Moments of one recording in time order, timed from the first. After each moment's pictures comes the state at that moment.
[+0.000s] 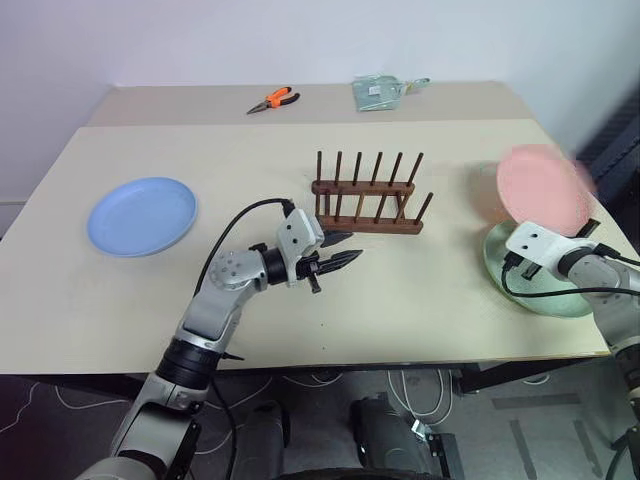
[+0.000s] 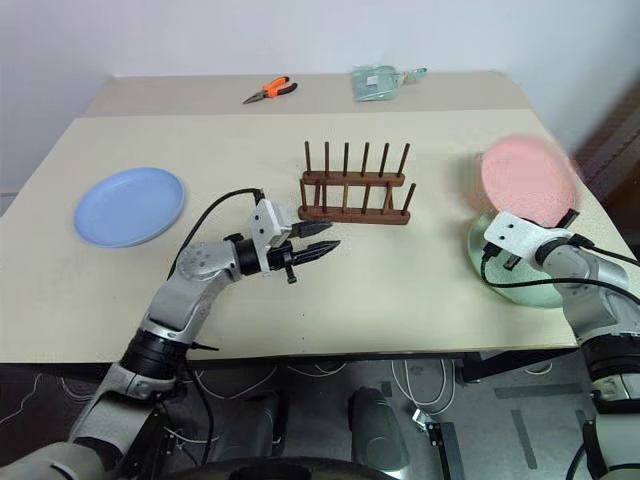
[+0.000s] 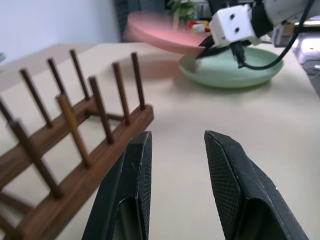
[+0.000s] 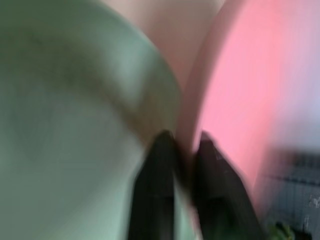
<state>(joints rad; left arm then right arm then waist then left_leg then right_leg) -0.43 0.29 -0.22 -0.02 -0.22 0.18 -0.84 -0.37 -0.94 0.05 0.48 -0.38 -0.06 0.37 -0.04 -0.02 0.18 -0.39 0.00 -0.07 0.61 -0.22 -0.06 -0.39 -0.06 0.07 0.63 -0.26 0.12</state>
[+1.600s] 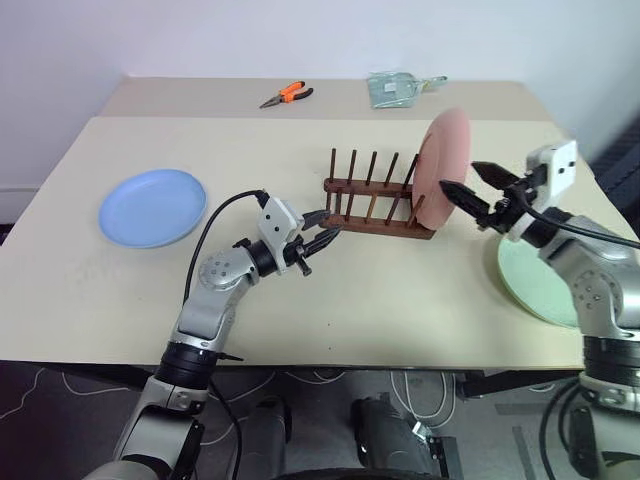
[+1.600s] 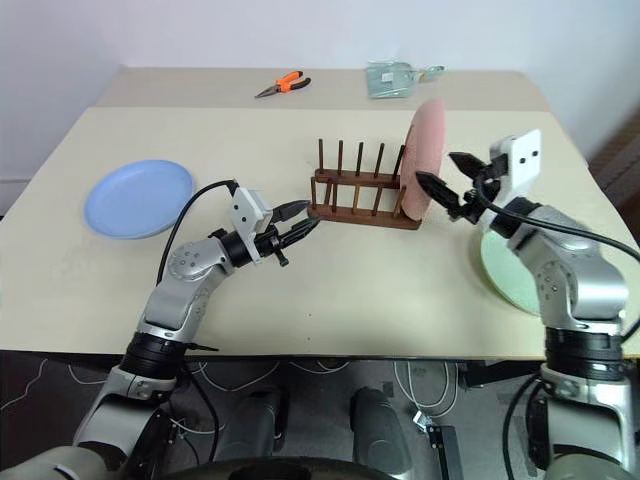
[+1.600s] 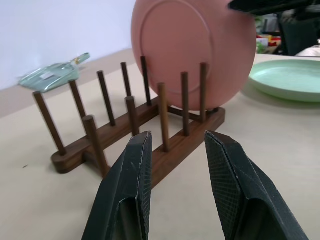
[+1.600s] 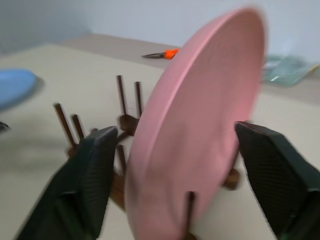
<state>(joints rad) -0.44 0.25 -0.14 0.04 -0.20 0.10 -0.70 -0.36 -0.73 -0.28 -0.11 0.56 0.49 0.67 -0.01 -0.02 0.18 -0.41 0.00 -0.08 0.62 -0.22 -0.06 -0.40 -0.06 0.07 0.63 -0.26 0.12</state>
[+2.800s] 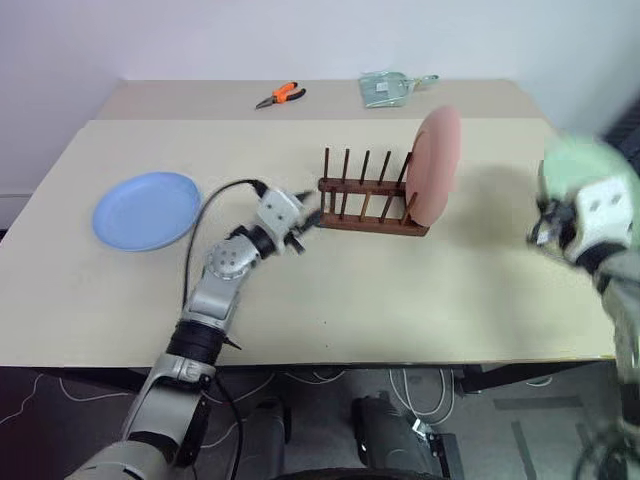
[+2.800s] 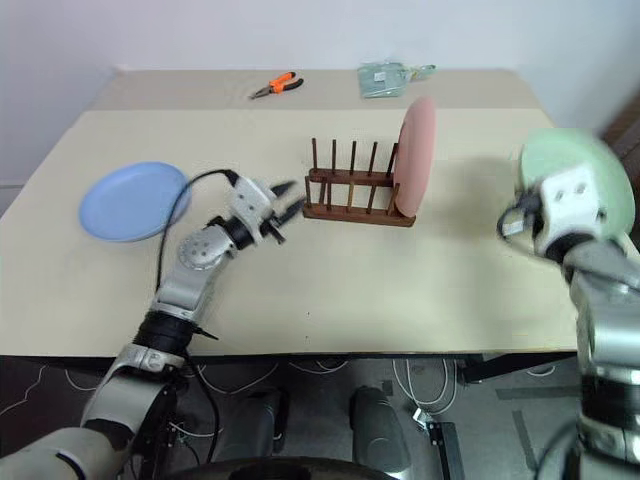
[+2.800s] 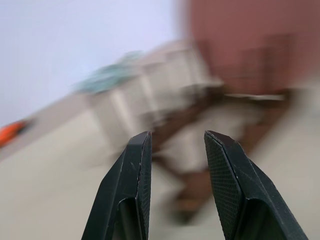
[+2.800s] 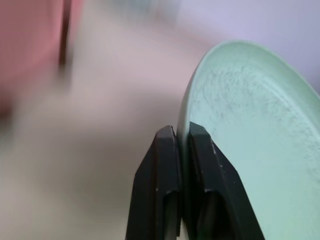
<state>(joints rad) -0.58 0.25 -0.06 0.35 -0.04 -0.16 -0.50 -0.38 -0.70 -0.41 -0.27 0.34 0.47 0.39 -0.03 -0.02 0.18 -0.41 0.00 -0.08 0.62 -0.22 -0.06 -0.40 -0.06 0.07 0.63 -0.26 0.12</state>
